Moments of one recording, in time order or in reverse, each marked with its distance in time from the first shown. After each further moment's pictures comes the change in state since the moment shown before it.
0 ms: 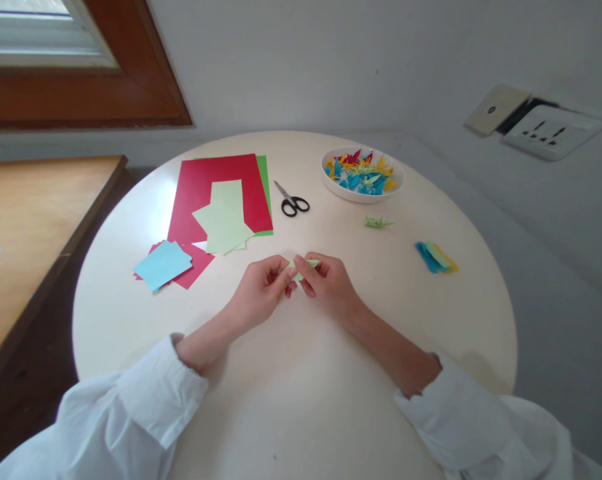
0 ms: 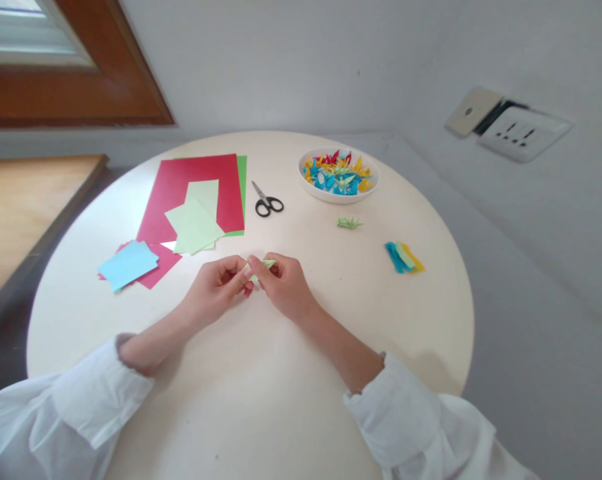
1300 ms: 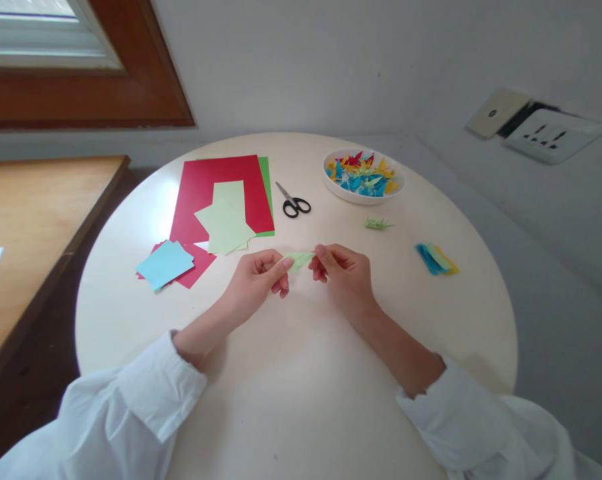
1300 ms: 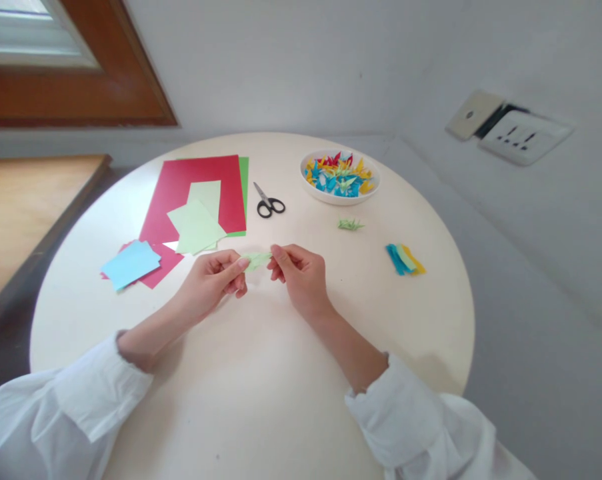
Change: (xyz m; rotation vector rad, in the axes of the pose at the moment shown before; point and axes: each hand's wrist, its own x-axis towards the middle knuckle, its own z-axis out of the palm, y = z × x) left_hand 0.005 -0.003 -0.005 -0.291 0.015 -0.051; right_hand 0.003 0.003 -0.012 0.027 0.247 -0.156
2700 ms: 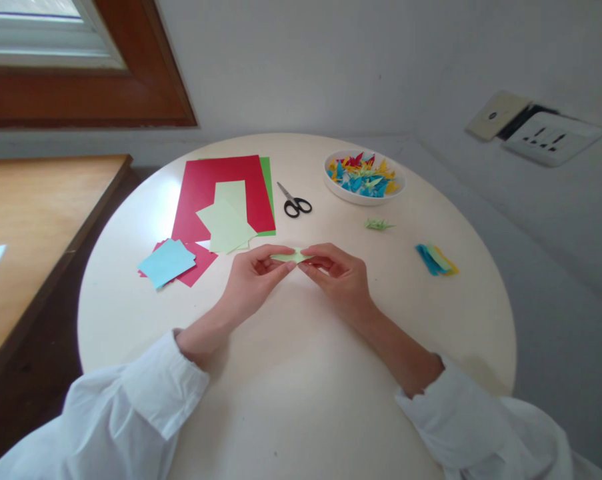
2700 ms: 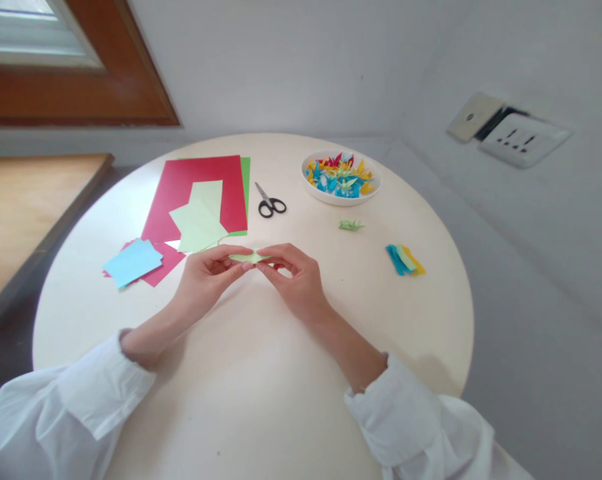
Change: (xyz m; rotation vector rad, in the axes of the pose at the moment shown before) left_hand -0.003 0.004 0.000 0.173 0.176 0.136; right_hand -0.003 0.008 0.000 -0.014 -0.139 -0.196
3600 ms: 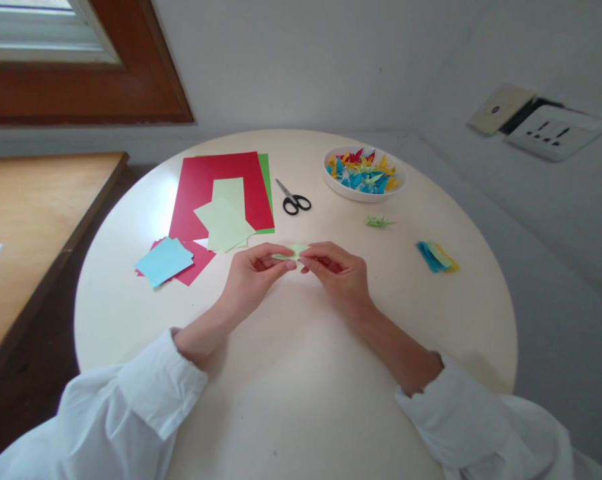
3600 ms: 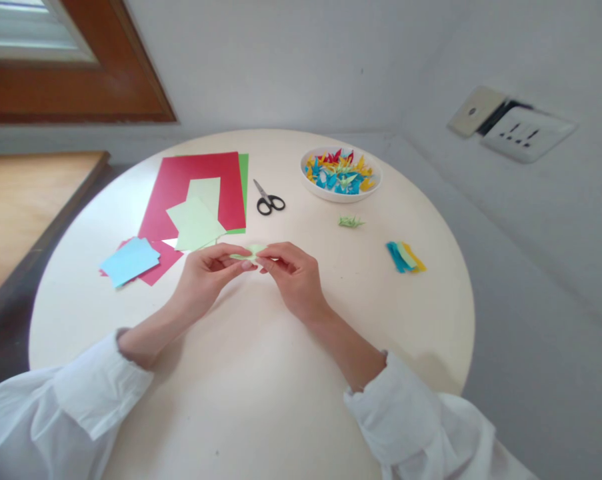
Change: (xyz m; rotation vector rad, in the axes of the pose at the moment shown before) left_hand 0.001 -0.002 0.003 -0.117 0.011 -0.067; right_hand 0.001 -0.004 0.004 0.026 0.067 -0.008
